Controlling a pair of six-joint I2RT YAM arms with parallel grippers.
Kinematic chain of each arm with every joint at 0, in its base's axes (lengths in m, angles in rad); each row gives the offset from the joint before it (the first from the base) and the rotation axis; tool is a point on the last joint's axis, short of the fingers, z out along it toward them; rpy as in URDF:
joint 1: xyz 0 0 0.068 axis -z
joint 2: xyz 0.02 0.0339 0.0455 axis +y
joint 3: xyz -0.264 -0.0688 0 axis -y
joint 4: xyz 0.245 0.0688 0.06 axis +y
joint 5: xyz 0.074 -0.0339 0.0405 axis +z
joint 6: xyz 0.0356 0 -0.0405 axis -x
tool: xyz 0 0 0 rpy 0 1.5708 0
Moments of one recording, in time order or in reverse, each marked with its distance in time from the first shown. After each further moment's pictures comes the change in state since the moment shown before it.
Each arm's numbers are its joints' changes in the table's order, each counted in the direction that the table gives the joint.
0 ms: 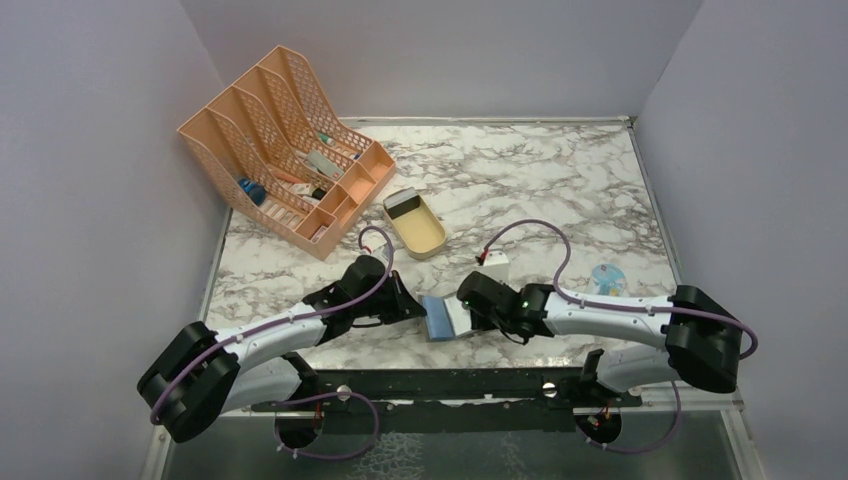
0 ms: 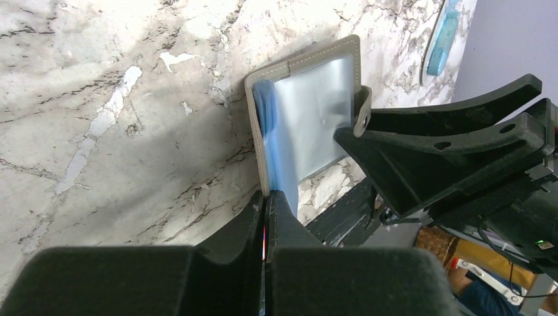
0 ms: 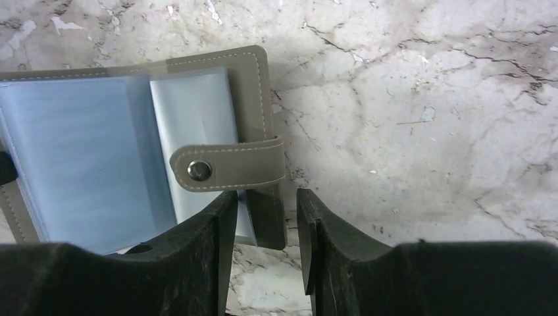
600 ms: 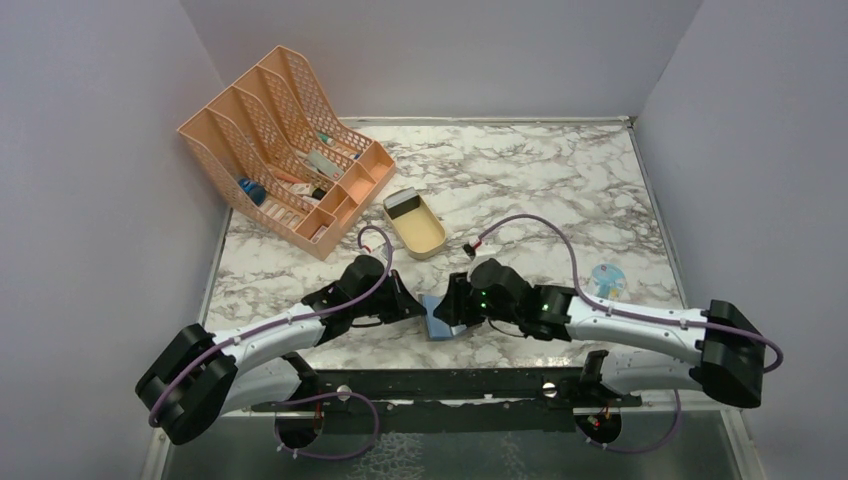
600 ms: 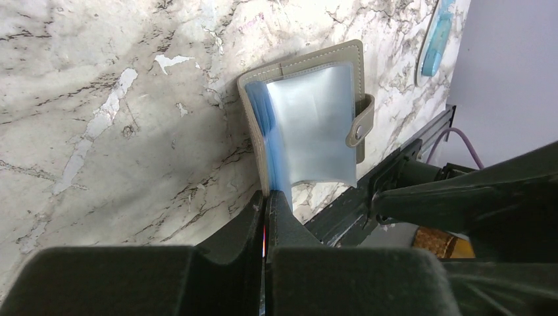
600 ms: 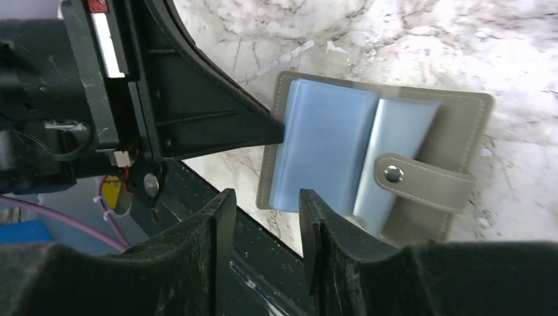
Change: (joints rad) left arm -0.001 -0.016 0.000 0.002 0.000 0.000; right arm 0.000 -0.174 -0.003 -0.257 0.294 0.047
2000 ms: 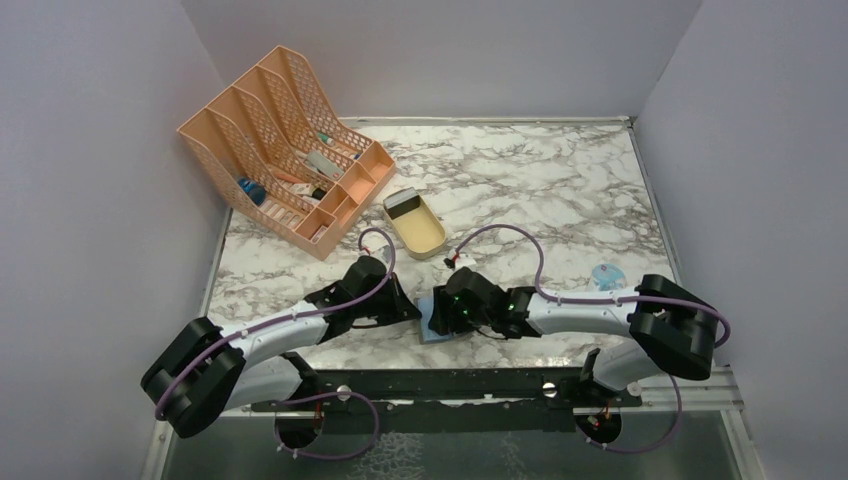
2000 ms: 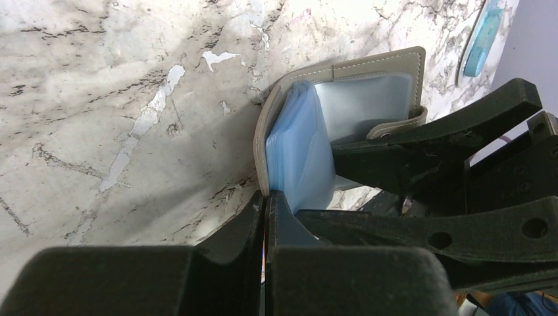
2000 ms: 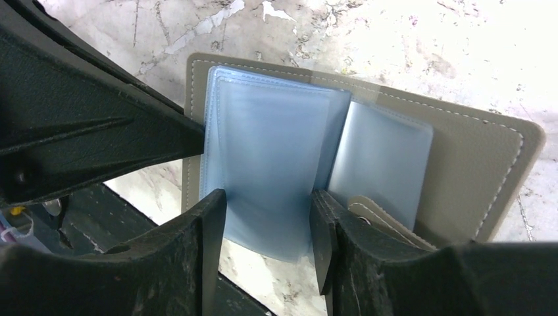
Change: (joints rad) left arm -0.009 0.045 0.000 0.034 0.019 -0.049; right arm 0.000 0.308 -0.013 -0.138 0.024 0.045
